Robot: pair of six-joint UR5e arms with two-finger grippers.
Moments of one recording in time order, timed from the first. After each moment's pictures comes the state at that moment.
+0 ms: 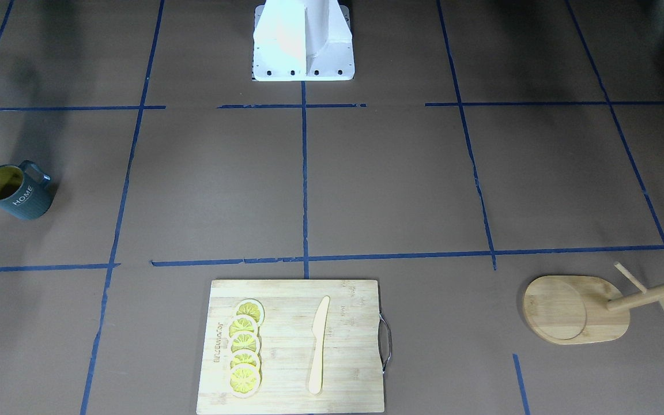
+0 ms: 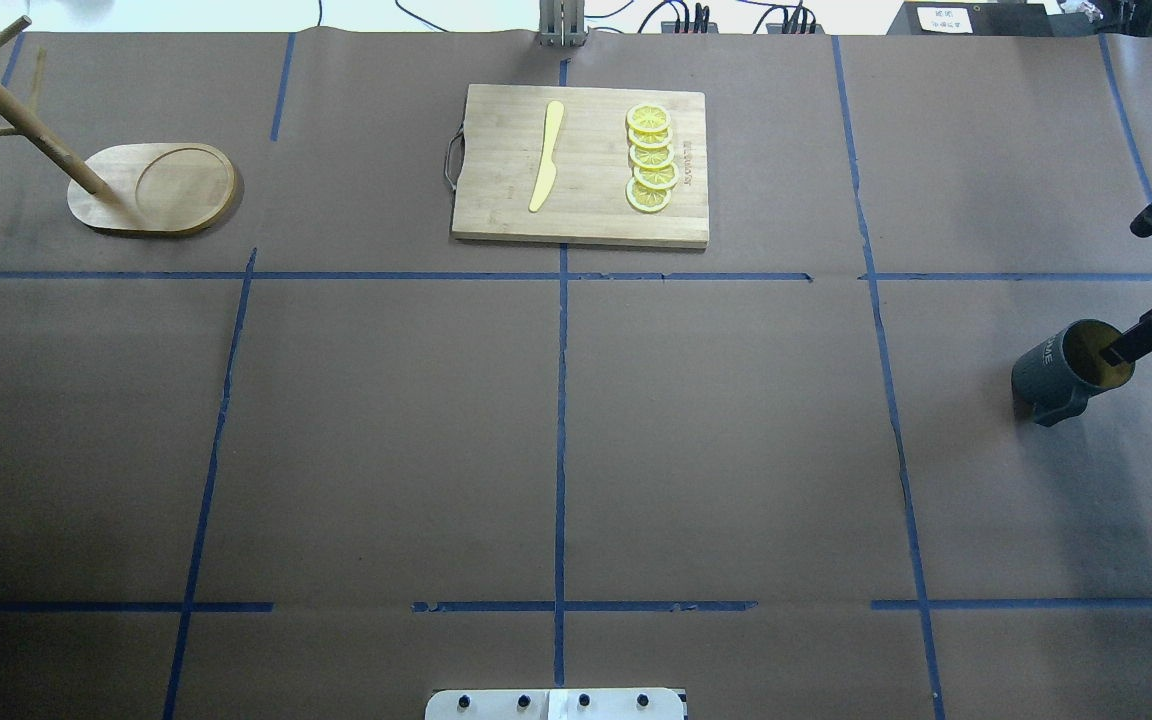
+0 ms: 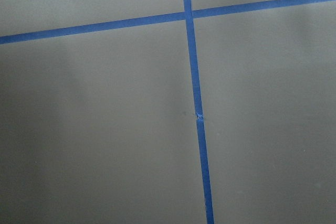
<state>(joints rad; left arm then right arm) -1.50 -1.48 -1.72 -1.47 -2.31 0.10 1.13 -1.59 1.68 -1.34 2.26 -0.03</state>
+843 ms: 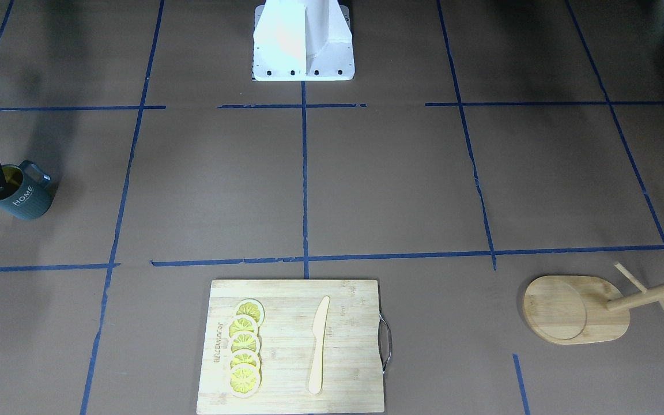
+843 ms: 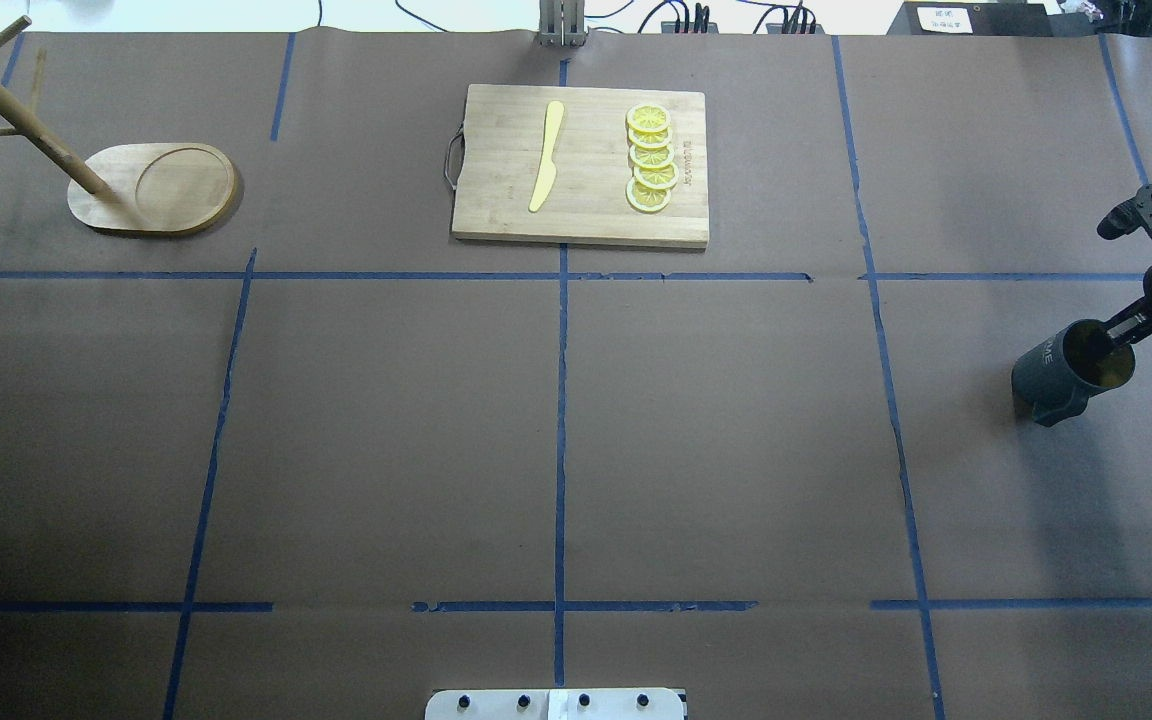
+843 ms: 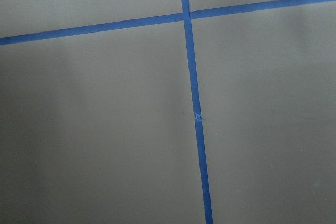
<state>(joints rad) -1.50 -1.48 -1.72 -1.47 -2.31 0.10 1.09 -1.57 1.68 -1.34 2.25 0.17</state>
